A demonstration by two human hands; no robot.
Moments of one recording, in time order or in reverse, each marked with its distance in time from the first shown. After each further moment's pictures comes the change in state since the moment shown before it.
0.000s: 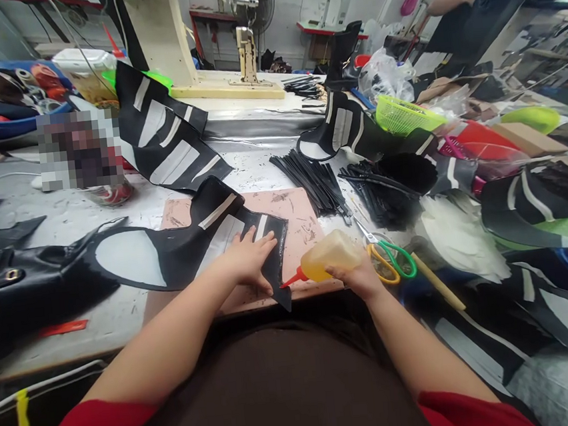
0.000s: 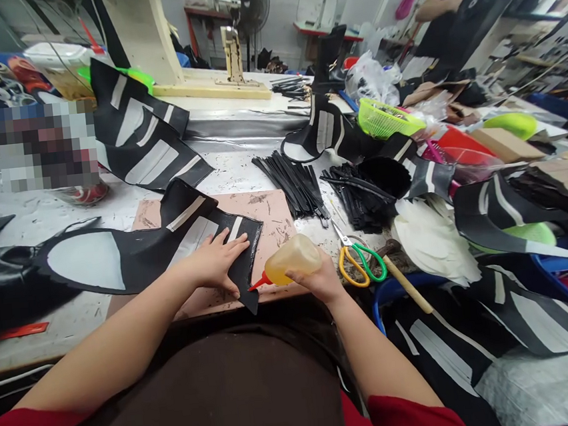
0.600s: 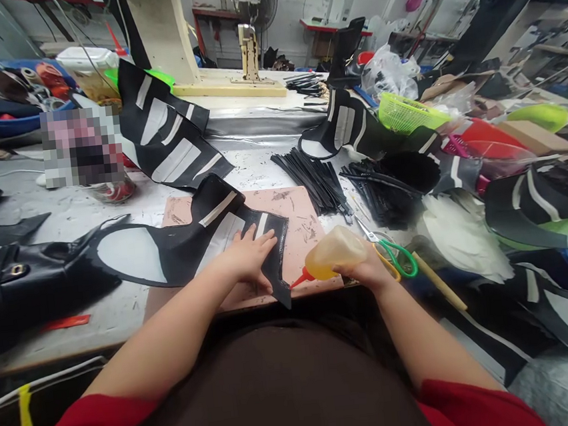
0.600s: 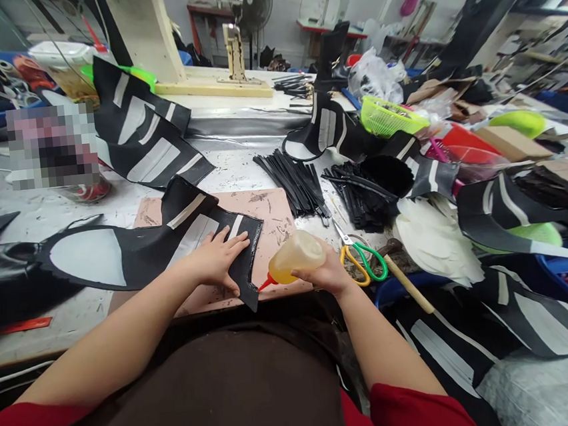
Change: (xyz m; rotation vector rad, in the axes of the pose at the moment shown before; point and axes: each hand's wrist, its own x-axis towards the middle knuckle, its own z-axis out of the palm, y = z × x) left_hand 0.001 0.002 -0.001 0.013 -0.007 -0.014; right_hand 0.014 -0.008 -0.016 -0.014 -0.125 0.022
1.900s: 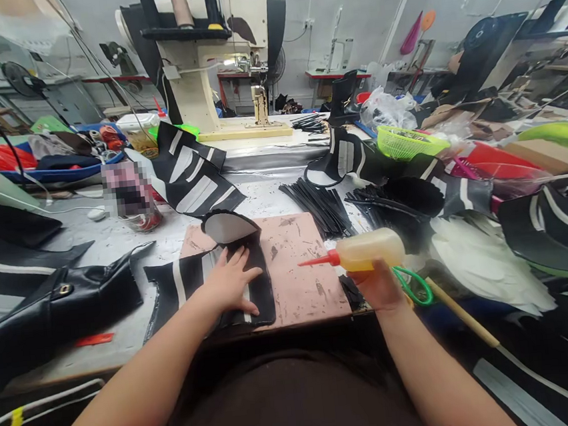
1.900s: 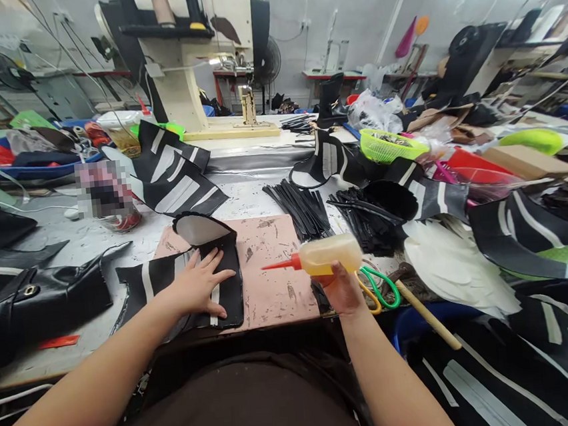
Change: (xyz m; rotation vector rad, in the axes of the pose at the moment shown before) left_hand -0.049 -0.014 -0.008 0.221 0.098 -0.169; right_hand 0.009 0.012 0.001 0.740 0.236 0.046
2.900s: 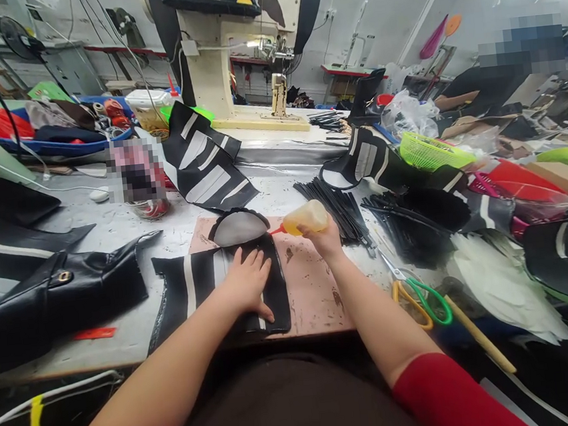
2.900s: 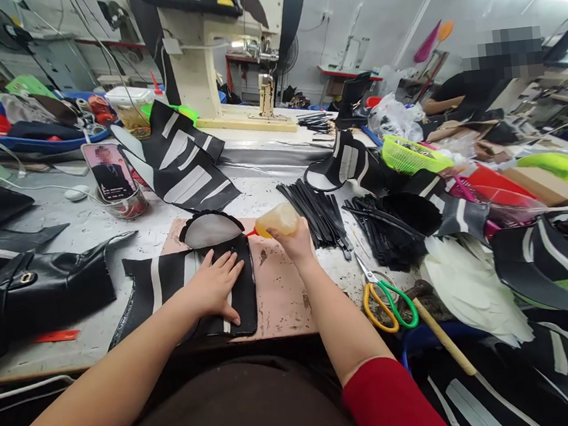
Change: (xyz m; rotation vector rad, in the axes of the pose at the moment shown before) left_hand 0.009 -0.001 0.013 -0.098 -0.001 0.012; right_hand 0.092 0.064 0.098 -0.705 -0.062 -0.227
